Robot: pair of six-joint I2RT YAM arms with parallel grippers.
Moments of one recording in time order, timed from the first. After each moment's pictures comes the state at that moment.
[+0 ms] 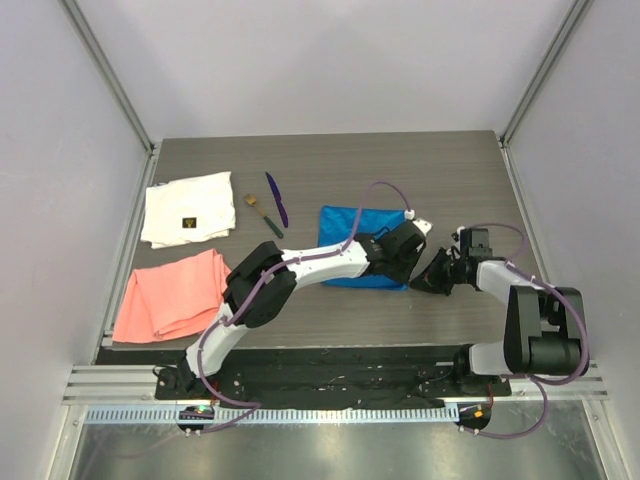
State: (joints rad) left arm -1.08 2.25 1.78 -0.39 -0.03 -0.44; right arm -0.07 1.39 0.53 -0.26 -0.51 0.58
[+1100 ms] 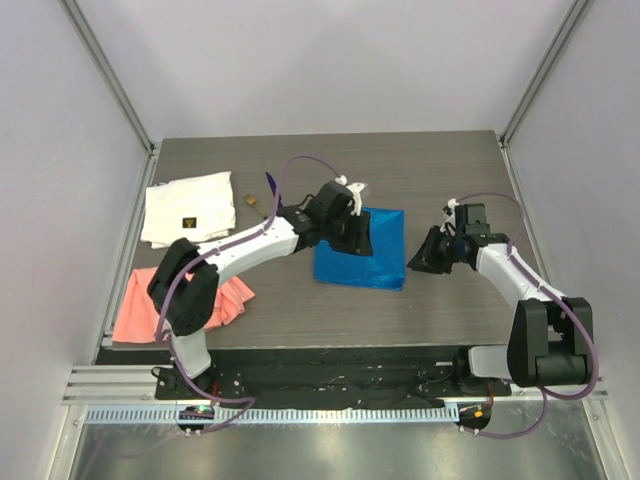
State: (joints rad) left arm -0.84 1.83 1.42 -0.34 0.22 -0.53; right arm 0.00 1.31 0.73 -0.47 -0.42 0.46
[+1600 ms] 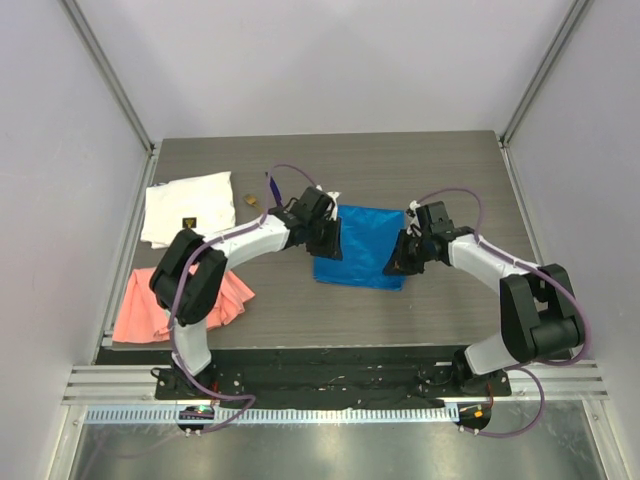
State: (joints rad) left arm -0.69 1.85 1.29 -0.37 0.22 -0.50; right arm 0.26 1.47 0.80 -0.39 -0.40 0.51
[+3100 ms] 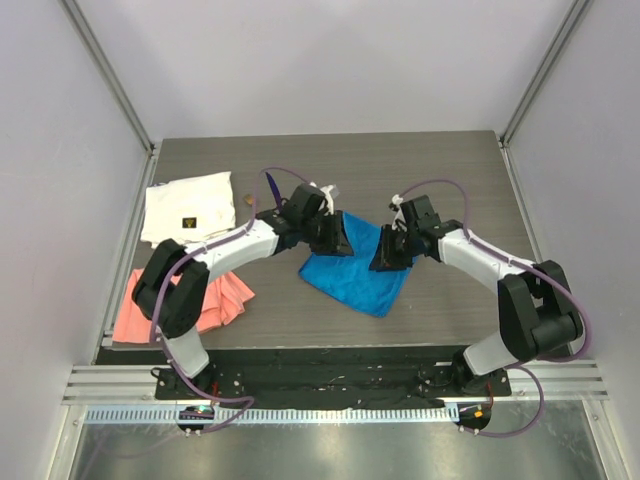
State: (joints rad) left arm -0.73 1.74 1.22 -0.24 0.35 -0.69; right arm 0.34 1.49 0.90 -0.42 -0.35 0.47
